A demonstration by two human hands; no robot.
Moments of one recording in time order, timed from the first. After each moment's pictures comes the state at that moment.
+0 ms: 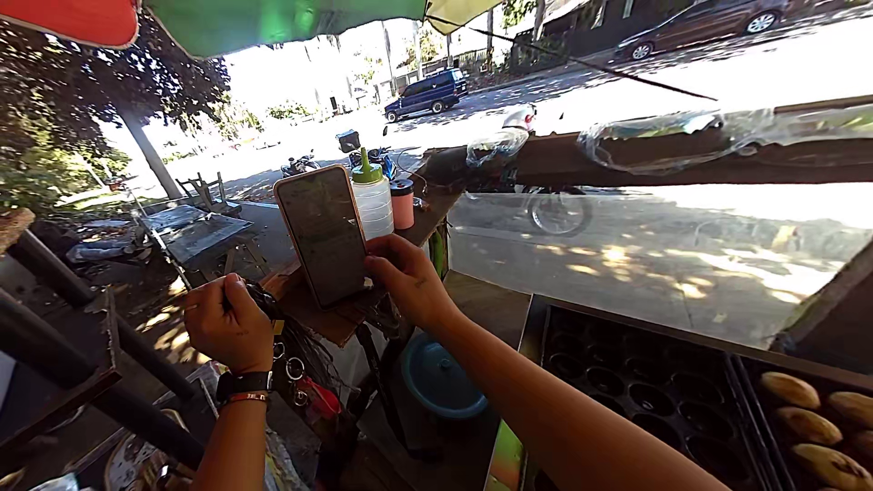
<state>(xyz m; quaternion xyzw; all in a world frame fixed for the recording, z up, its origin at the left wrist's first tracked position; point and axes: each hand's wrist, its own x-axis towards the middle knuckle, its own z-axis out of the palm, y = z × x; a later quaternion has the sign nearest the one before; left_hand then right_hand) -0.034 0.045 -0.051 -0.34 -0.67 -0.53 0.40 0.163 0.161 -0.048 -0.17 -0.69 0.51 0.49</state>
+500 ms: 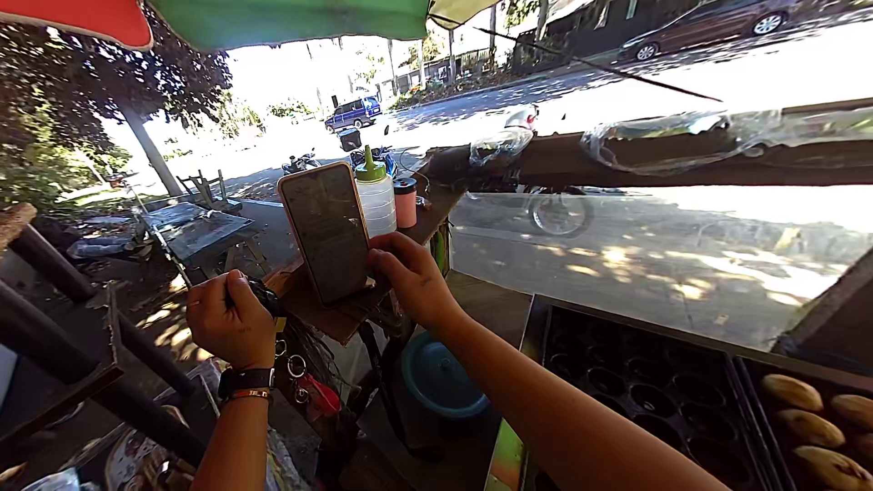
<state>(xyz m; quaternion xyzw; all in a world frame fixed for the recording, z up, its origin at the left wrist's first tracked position) -0.033 0.045 -0.051 -0.33 -0.67 -0.53 0.40 0.164 0.158 -0.047 -0.16 -0.68 0.51 0.50</state>
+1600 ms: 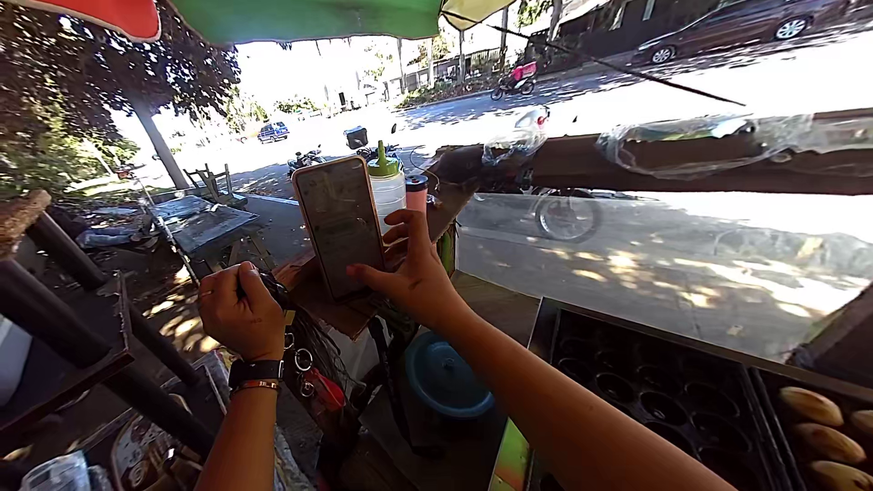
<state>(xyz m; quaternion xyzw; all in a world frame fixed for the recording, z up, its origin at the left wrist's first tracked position) -0.038 0.044 -0.056 -0.33 -0.68 -0.52 0.40 0.159 0.146 -0.032 -0.23 -0.73 0.40 0.50</state>
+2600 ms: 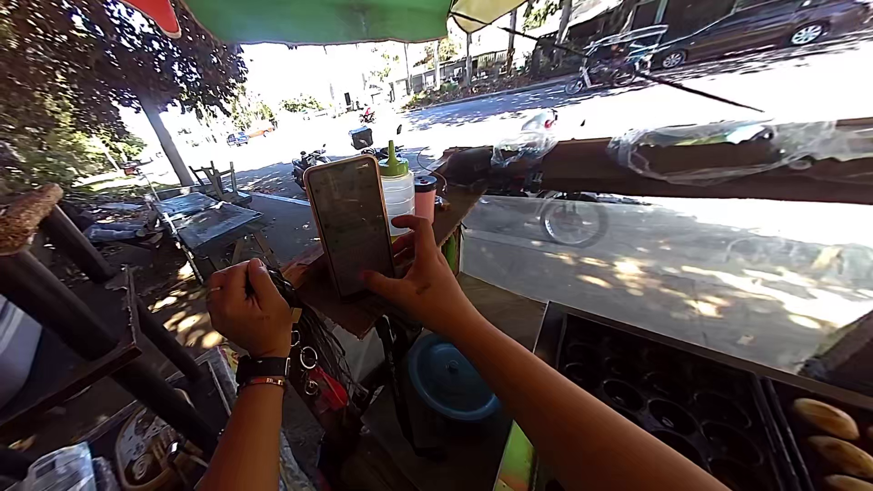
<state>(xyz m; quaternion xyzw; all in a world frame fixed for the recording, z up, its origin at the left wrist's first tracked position) -0.036 0.043 -0.056 -0.33 -0.68 -0.52 0.39 0.162 0.140 -0.031 -0.26 -0.74 0.41 0.47</state>
